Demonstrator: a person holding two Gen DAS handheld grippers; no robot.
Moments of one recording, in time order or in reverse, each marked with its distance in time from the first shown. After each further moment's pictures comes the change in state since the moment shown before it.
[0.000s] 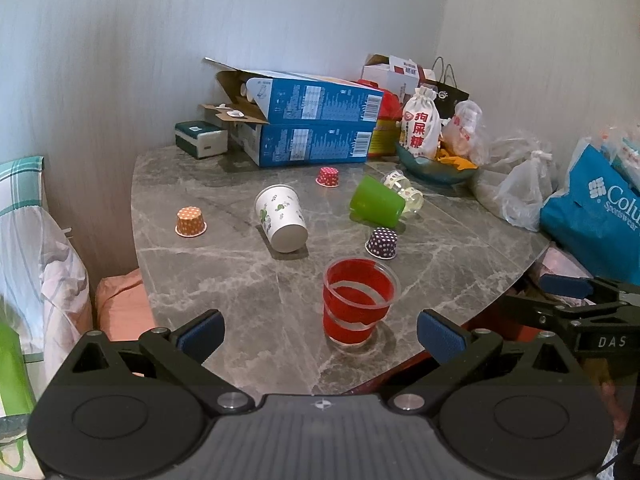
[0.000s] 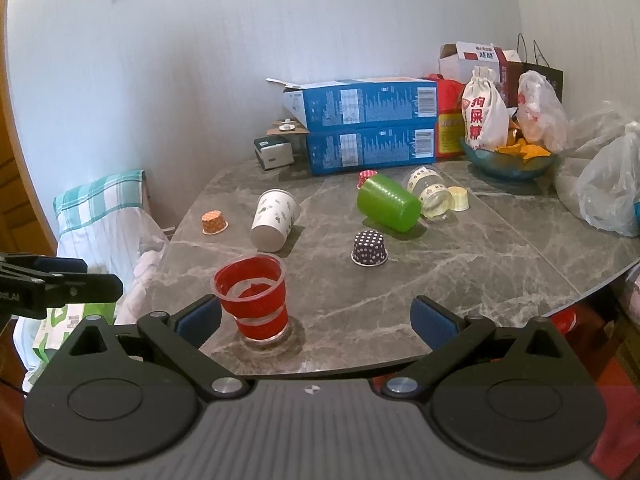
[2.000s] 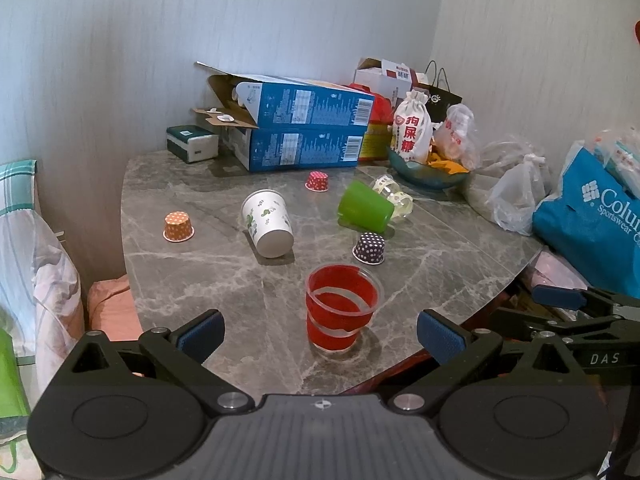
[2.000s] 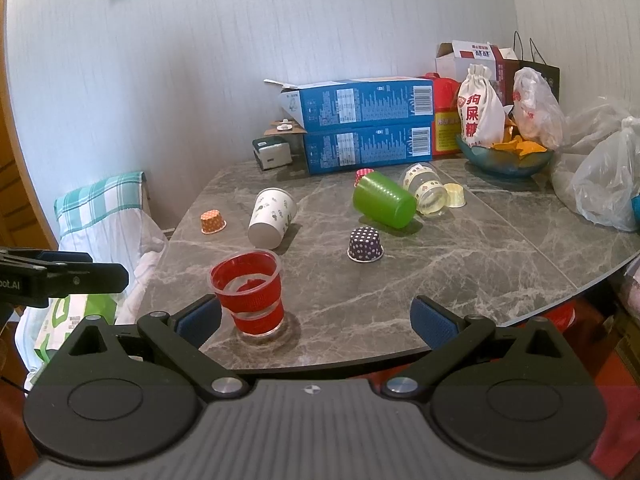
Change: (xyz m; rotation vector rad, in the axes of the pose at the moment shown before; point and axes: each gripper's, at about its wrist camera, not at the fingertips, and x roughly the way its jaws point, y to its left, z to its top) left arm 0.001 -0.011 0.000 -0.004 -0.016 -0.019; right arm -0.006 -0.002 -0.004 0.002 -0.004 -0.001
